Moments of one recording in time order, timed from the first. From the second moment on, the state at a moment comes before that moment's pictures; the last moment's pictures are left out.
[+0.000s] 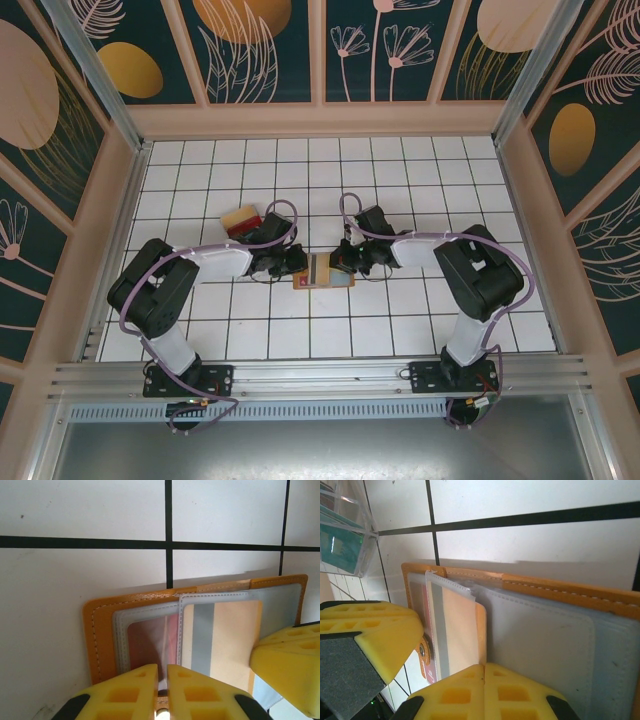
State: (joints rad) left arm -0.62 1.72 0.85 -0.13 0.26 -0.78; right arm 0.58 1.78 0.84 -0.03 -0.58 0.78
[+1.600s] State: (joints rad) left arm -0.62 1.77 0.93 -0.24 0.23 -0.77; right arm 0.60 1.79 0.84 -0.03 -0.60 0.78
